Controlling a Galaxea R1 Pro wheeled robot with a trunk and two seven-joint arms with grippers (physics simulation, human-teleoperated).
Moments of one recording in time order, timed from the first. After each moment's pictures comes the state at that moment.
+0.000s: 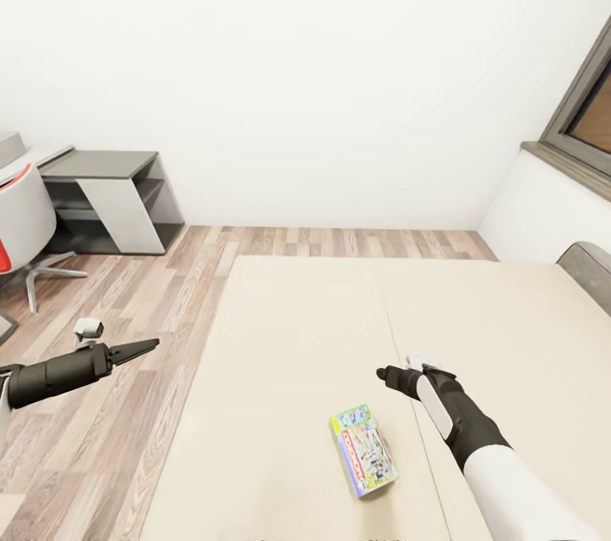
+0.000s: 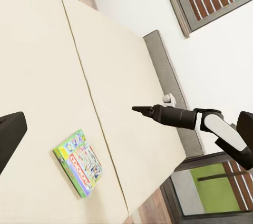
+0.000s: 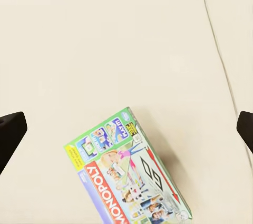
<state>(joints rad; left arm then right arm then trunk) -0.48 0.32 0.50 -1.30 -0.03 1.01 -1.51 -0.67 -0.03 0.01 -0.70 -0.35 0.54 -0.09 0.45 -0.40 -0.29</state>
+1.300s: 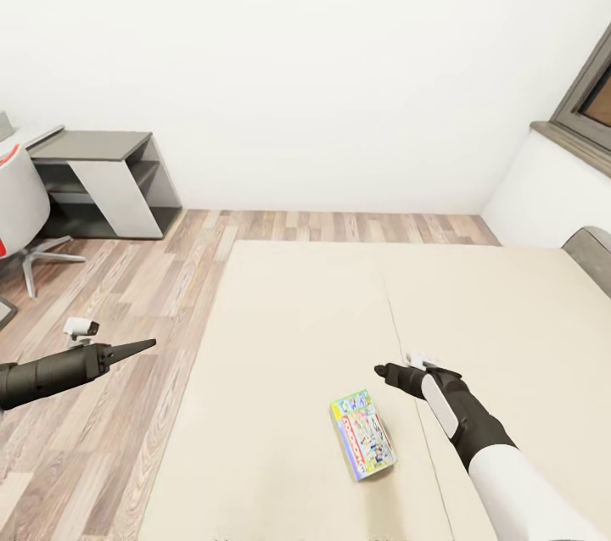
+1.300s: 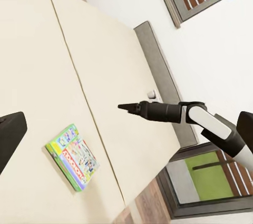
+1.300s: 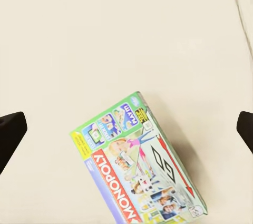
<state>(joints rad) -0.45 0.32 0.50 -1.40 -0.02 1.01 -1.57 -0.68 -0.05 0.00 -0.70 -0.37 0.54 0.00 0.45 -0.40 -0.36</state>
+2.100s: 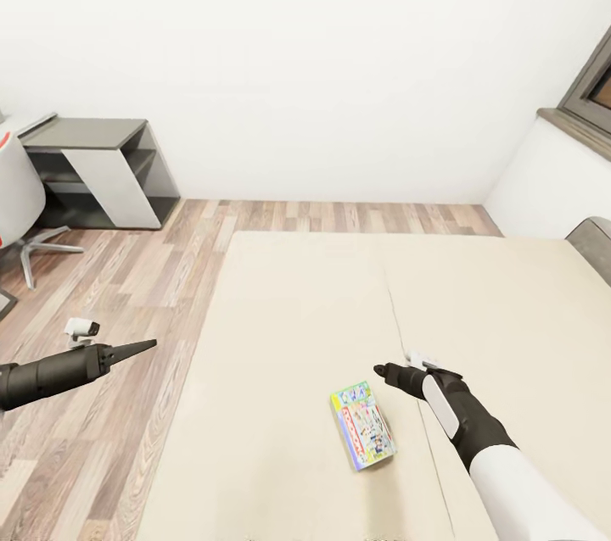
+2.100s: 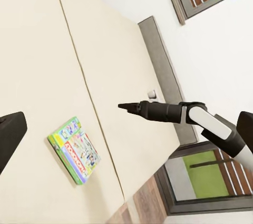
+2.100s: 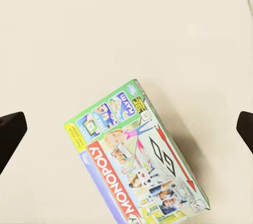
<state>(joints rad) -0.45 0.31 0.50 -1.39 -0.02 1.01 -1.57 -0.67 -0.05 0.00 -0.69 -0.38 0.53 0.02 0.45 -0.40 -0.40</state>
